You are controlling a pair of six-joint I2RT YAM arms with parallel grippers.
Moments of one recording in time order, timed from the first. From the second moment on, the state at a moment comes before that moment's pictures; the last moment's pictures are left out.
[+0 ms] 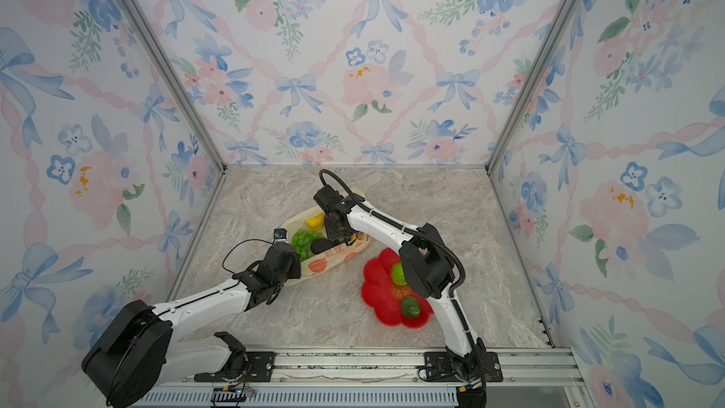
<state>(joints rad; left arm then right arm) -0.57 1.23 0.46 -0.03 -0.40 -0.45 0.80 2.20 1.92 -0.90 0.17 0.46</state>
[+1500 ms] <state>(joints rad) -0.57 1.23 0.46 -0.03 -0.40 -0.44 0.85 1.59 1.56 -1.02 0.24 0.43</state>
